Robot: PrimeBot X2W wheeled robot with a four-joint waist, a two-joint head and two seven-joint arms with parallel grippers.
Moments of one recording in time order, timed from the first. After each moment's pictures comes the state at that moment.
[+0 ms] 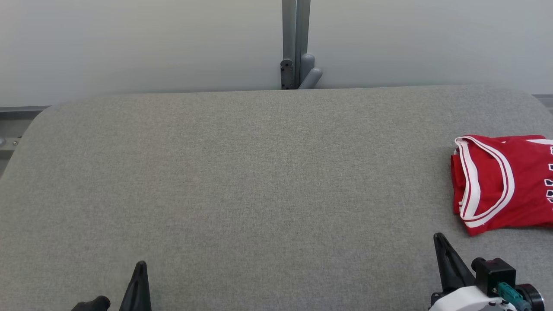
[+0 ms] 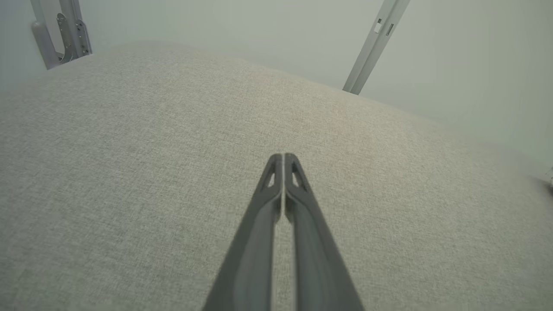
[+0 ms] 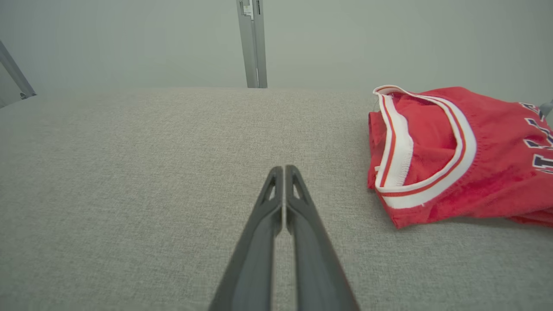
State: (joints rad) left arm 0.11 0.04 0.01 0.28 -0.37 -0.13 -0.26; right arm 0.07 -0.07 -0.02 0.24 0.08 0.13 -0.26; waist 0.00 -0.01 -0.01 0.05
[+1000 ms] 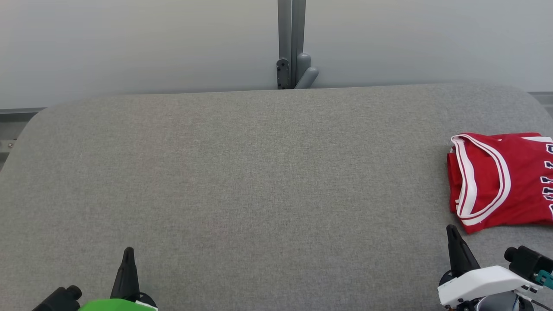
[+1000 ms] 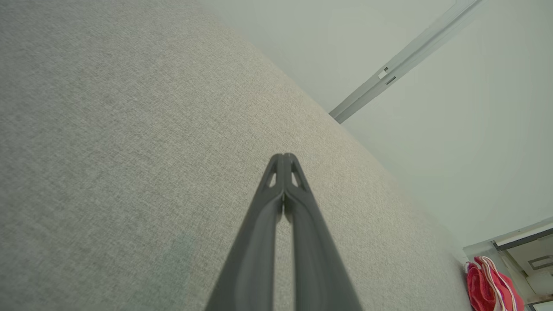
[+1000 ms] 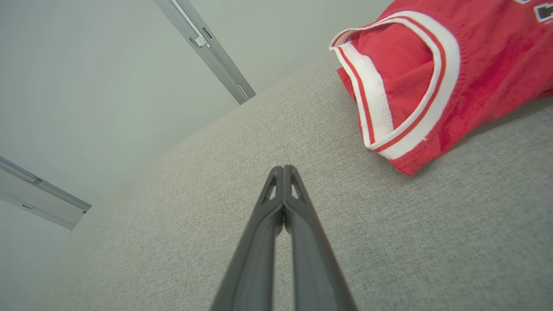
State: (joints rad) left arm 0.06 0.04 0.03 0.28 -0.80 -0.13 -0.13; right arm 0.03 -0.06 -0.05 0.25 0.60 0.13 -0.13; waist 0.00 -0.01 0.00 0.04
